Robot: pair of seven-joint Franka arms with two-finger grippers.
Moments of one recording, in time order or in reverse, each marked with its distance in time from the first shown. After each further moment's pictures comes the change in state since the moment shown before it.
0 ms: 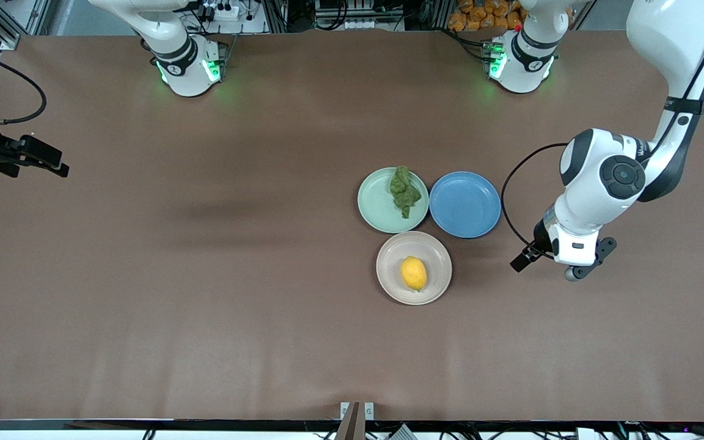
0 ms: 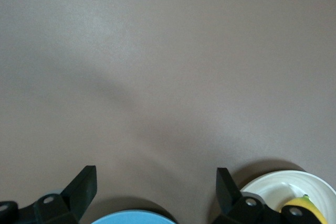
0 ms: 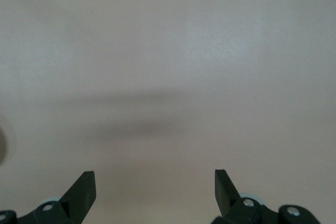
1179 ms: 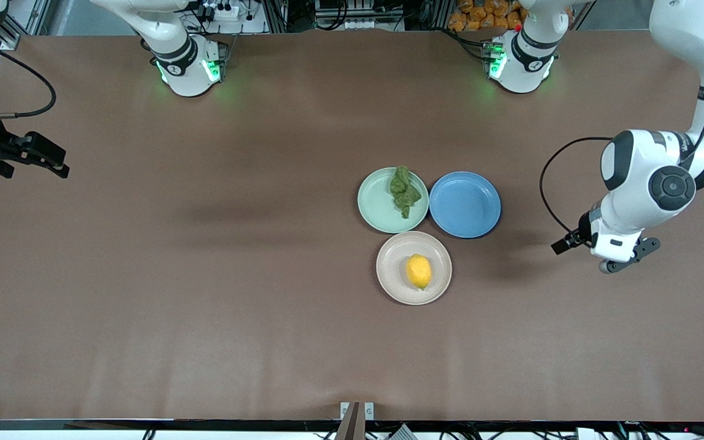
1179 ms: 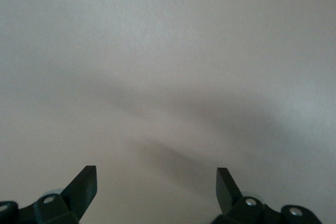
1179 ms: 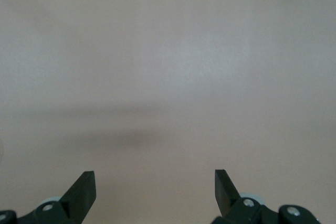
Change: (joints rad) left arm -0.075 -0.078 0.266 -0.090 -0.088 -0.125 0.434; right arm -0.047 -0.011 0.118 0.023 -0.077 0.051 0.034
